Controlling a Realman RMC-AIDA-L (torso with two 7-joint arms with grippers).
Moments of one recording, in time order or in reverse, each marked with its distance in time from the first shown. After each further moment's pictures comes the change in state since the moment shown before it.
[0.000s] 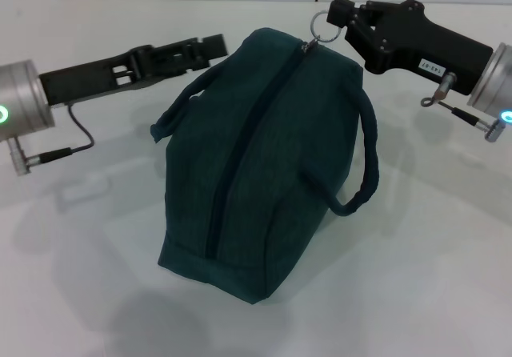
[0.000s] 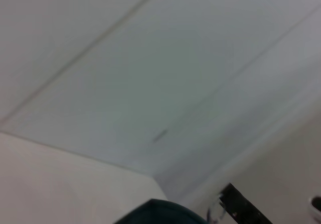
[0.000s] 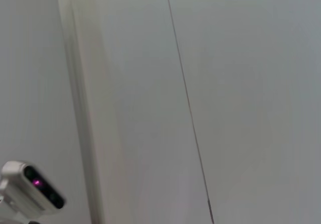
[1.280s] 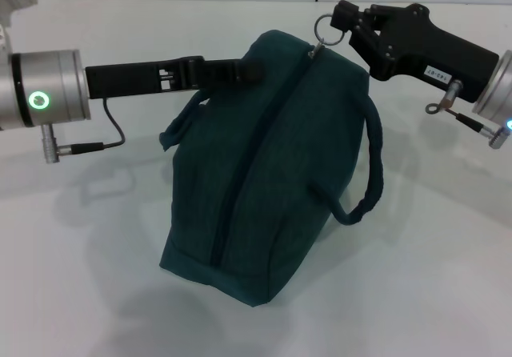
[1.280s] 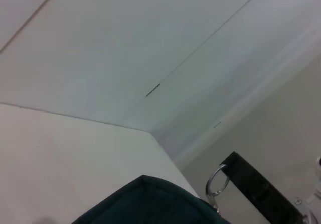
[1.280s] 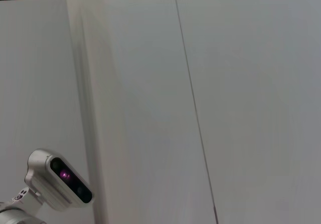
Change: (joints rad) left arm -0.036 -0.036 0.106 0.125 0.061 -0.030 -0.077; right arm -0.020 0.001 0.000 0.002 0.009 -0.039 -0.029
